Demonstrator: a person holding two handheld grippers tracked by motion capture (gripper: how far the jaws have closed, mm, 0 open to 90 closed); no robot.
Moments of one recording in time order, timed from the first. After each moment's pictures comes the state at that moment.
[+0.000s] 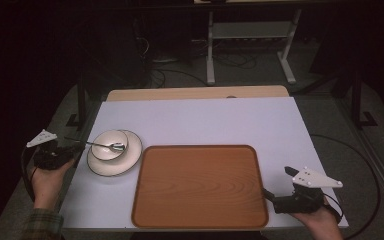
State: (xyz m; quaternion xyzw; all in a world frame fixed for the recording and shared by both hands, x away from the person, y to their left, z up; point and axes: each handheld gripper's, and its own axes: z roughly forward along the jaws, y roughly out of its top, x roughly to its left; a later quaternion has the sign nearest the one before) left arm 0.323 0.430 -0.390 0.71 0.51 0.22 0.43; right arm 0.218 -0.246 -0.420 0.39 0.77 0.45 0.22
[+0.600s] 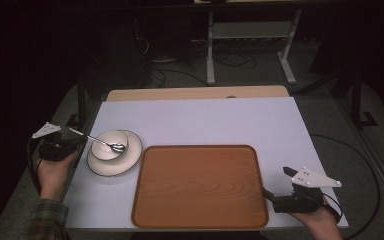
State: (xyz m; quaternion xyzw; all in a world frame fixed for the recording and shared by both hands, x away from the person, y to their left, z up) left arm 0.348 0.425 -0.390 0.71 0.51 0.23 0.43; right arm 0.219 -0.245 -0.421 0.39 0.78 0.44 0.22
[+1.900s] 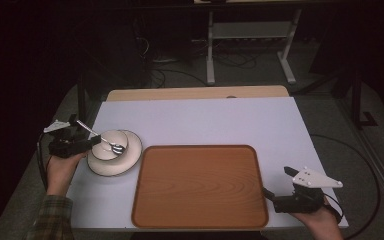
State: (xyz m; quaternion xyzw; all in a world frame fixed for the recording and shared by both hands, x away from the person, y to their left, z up) left arm 0.365 0.404 -0.395 0.69 0.55 0.21 0.42; right arm 0.218 -0.246 -0.420 0.39 0.78 0.45 0.23
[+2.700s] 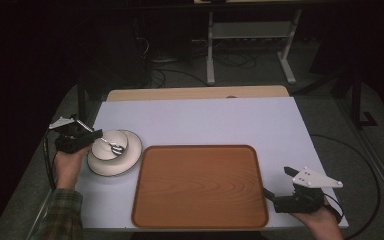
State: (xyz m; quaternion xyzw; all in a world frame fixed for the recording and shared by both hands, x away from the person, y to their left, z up) left arm 0.380 0.405 -0.405 0.68 0.55 0.20 0.44; right arm 0.218 -0.247 -0.420 0.39 0.78 0.45 0.22
